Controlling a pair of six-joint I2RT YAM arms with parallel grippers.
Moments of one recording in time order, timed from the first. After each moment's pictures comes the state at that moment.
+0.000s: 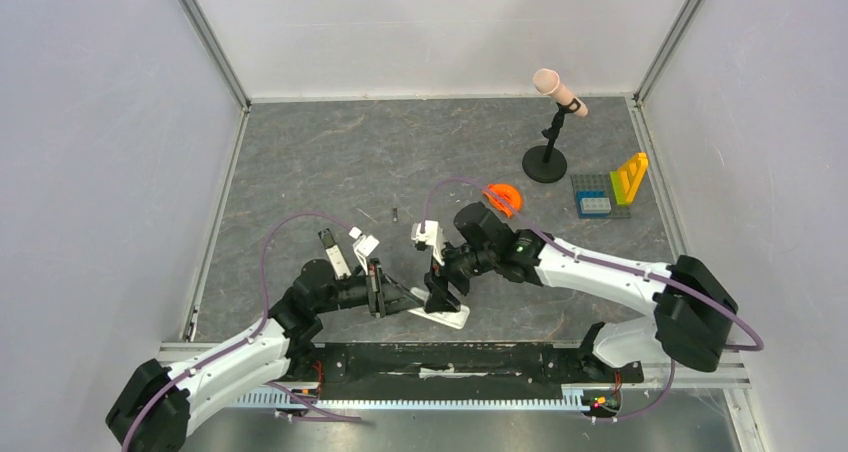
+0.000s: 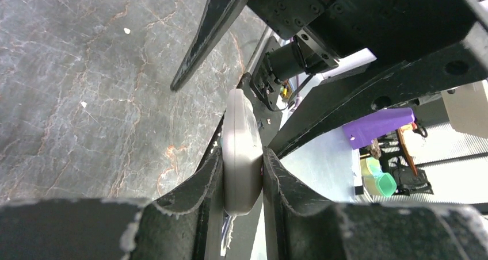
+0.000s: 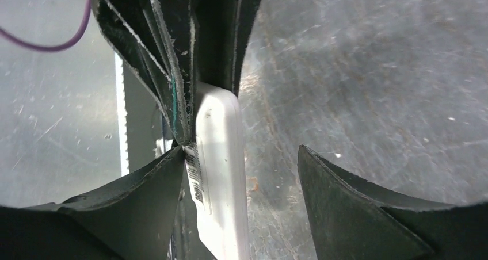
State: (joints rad) left arm -0.71 0.68 0.07 0.47 0.61 -0.81; right arm 0.95 1.34 0.83 -0.18 -0.55 -0.07
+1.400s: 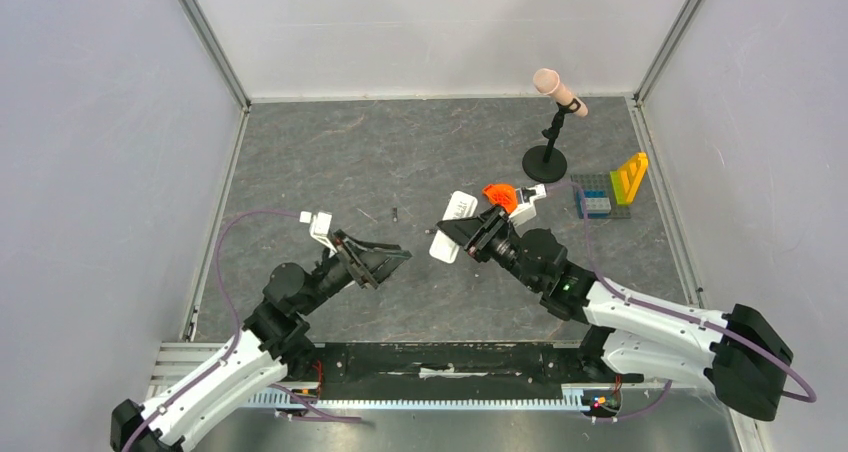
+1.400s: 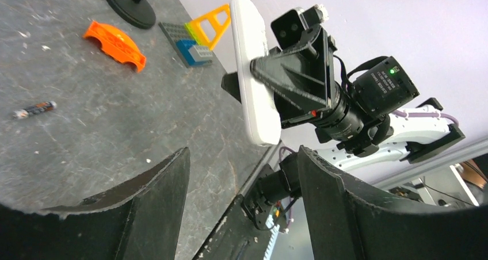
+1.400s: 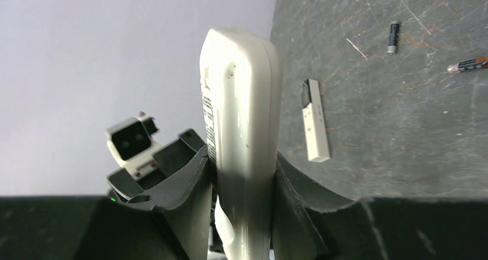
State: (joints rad) left arm -0.73 0.37 0.21 0.28 0.16 -0.88; right arm 0.94 0.99 0.48 0.44 0.18 1.21
